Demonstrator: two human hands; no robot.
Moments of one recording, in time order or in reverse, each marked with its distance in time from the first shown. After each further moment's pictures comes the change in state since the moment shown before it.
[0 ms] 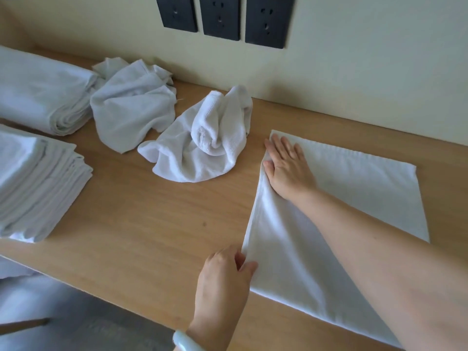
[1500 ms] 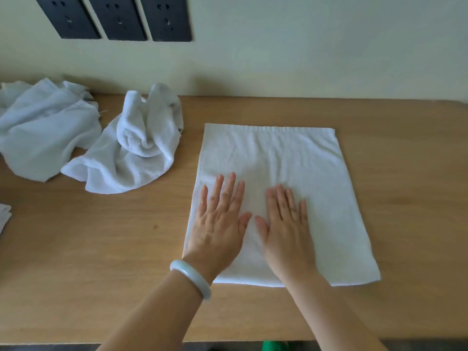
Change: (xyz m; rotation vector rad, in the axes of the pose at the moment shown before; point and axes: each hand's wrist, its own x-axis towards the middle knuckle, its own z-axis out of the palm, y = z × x) left_hand 0.059 0.013 0.055 0.701 0.019 0.817; right_hand -0.206 -0.024 0.015 -0.010 0.151 0.466
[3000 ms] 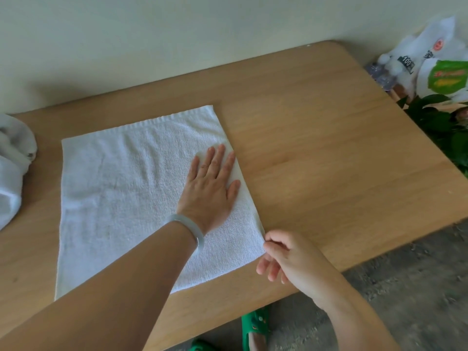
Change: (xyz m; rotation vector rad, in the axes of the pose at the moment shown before) left_hand 0.101 0.179 0.033 0.049 -0.118 0.322; right_hand -0.094 0.167 -0.106 0.985 -0.530 0.567
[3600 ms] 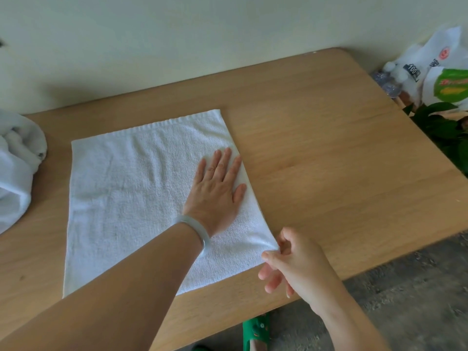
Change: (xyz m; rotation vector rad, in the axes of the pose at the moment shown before) left_hand 0.000 0.001 -0.001 -0.001 -0.005 -0.004; right_hand -0.002 -0.004 0.009 0.107 0.151 0.049
